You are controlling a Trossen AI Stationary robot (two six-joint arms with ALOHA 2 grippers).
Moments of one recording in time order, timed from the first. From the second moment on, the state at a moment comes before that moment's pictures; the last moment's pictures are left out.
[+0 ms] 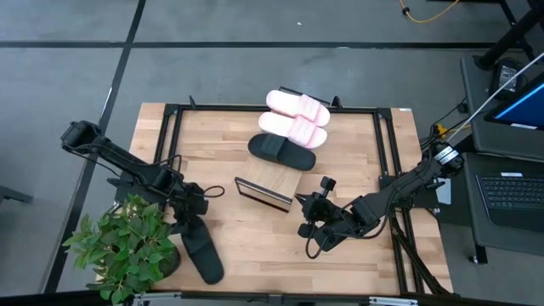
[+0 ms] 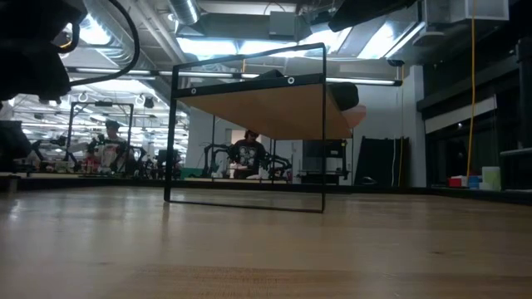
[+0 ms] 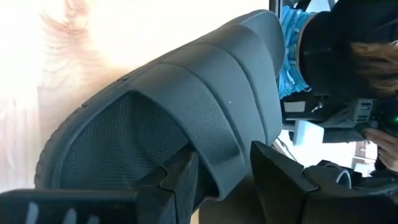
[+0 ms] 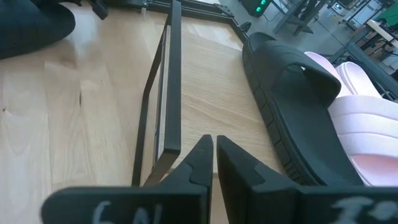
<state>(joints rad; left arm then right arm) -0.37 0.97 0.30 -0.23 0.61 -0.70 0.57 1.62 1.24 -0.58 0.96 0.47</state>
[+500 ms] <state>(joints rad) -0.37 0.97 0.30 -0.23 0.47 -0.70 0.57 1.62 1.24 -0.58 0.96 0.47</state>
